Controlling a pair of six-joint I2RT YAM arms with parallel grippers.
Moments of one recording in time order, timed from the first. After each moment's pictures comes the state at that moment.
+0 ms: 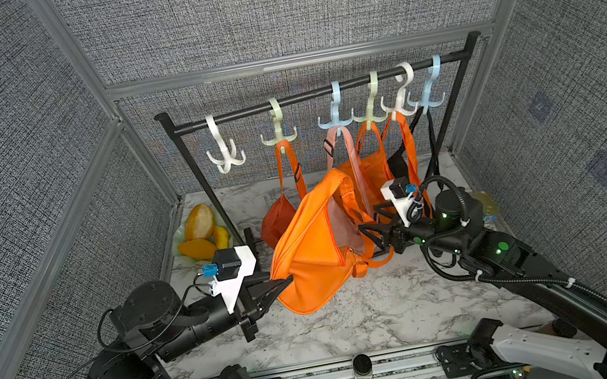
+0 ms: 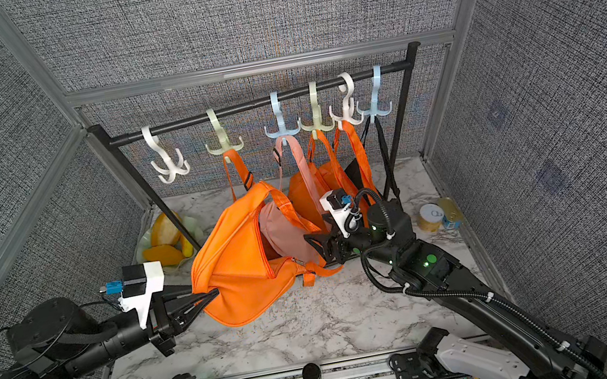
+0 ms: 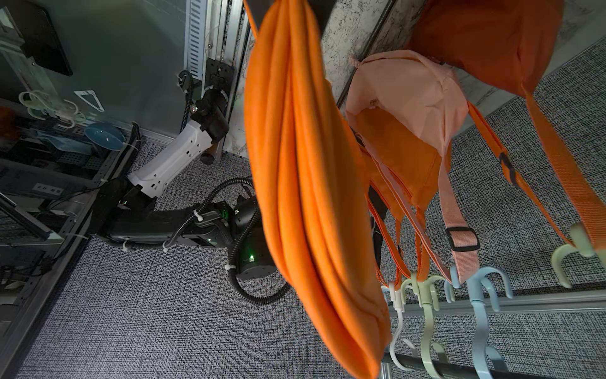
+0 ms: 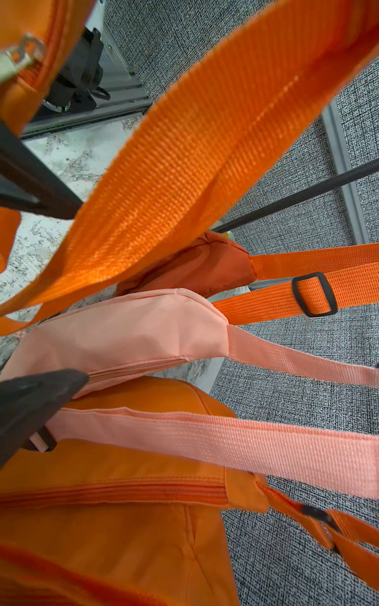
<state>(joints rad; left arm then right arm) -0.93 0.68 1.34 -0.78 0.31 -0.03 0.65 0.93 0.97 -0.27 -0.20 0.10</state>
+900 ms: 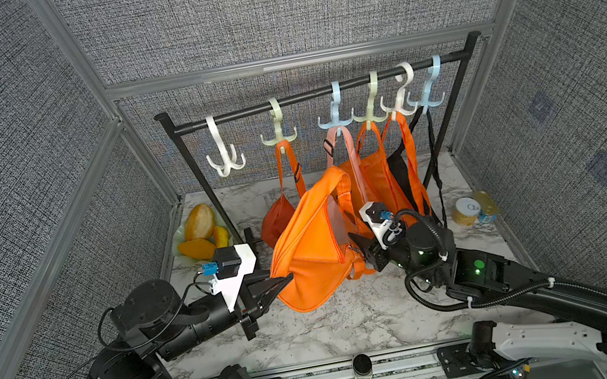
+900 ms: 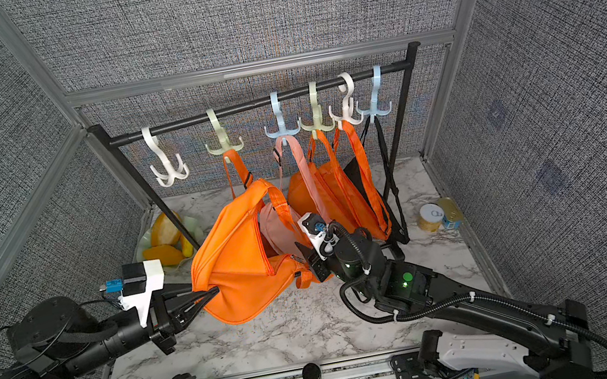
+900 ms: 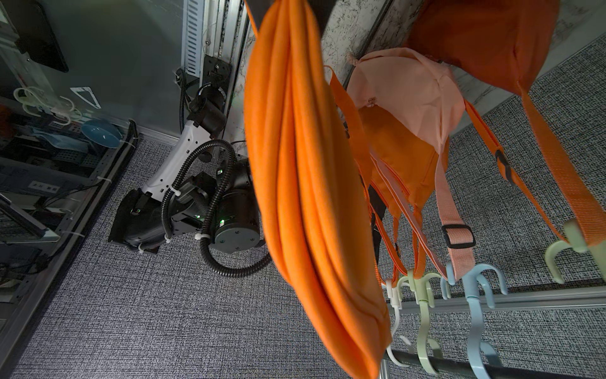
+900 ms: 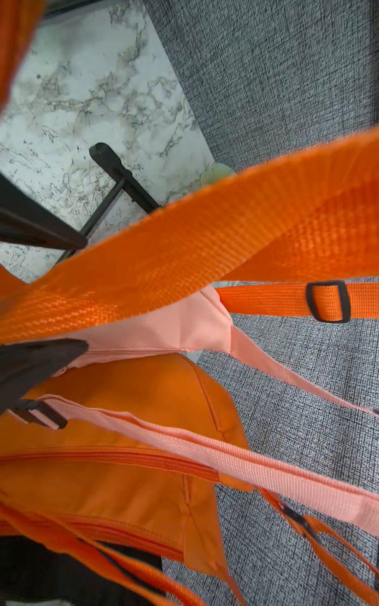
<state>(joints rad) -0.93 0.68 1.34 -0.77 0.30 -0.03 1.01 1.00 0.94 -0.18 0.41 0.01</state>
